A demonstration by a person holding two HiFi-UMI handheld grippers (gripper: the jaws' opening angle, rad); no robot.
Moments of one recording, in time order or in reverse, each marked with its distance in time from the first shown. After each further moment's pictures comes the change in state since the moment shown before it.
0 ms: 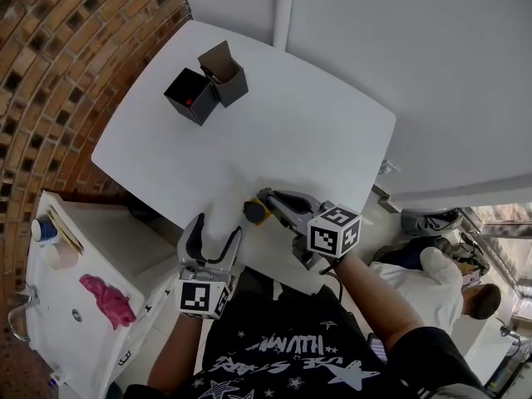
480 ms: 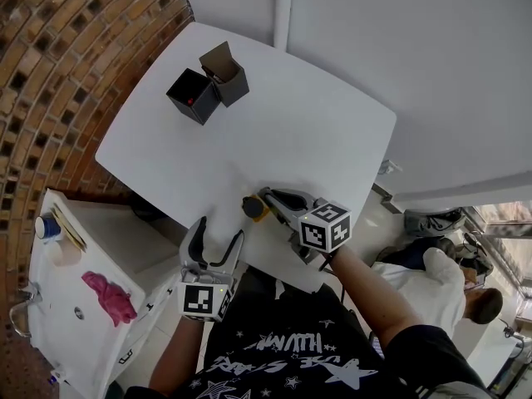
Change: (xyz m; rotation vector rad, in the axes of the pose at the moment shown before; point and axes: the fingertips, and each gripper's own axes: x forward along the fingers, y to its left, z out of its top) left arm -0.011 -0.009 -0.002 0.036 0.022 0.010; right arm 0.012 -0.015 -0.021 -0.068 0.063 -0.042
